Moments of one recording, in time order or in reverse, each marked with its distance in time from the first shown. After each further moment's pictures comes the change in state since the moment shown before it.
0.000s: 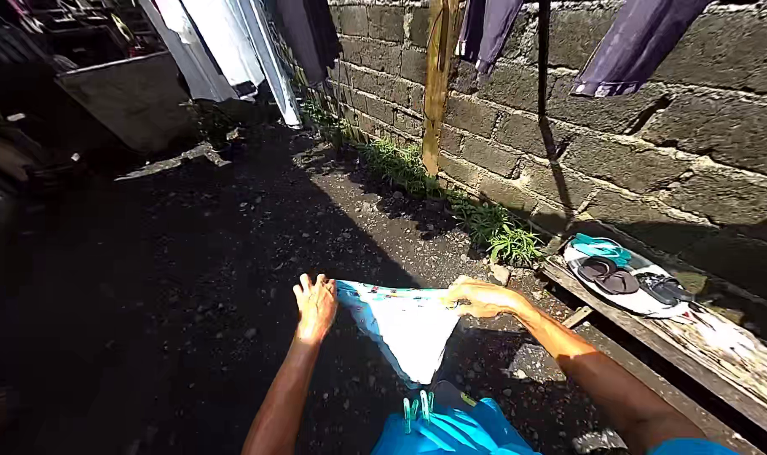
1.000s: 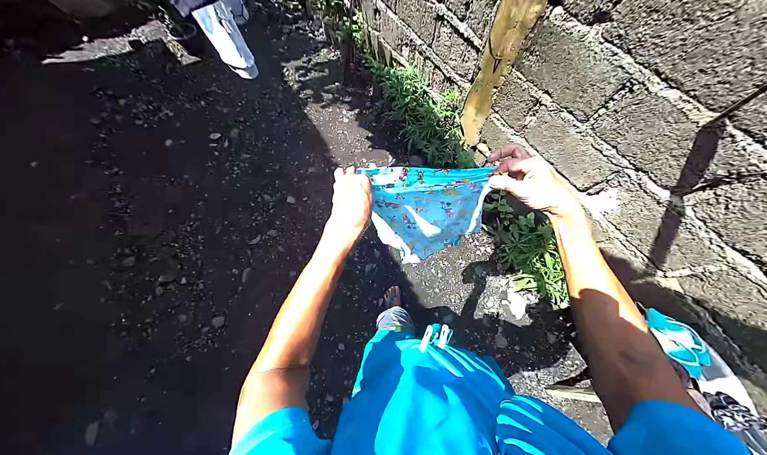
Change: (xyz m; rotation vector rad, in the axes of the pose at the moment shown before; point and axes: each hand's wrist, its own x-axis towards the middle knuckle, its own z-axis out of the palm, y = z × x) left_hand 0.560 0.073 -0.040 -0.255 0.073 -0.005; right_hand 0.306 0.384 -0.346 0.313 0.616 -0.022
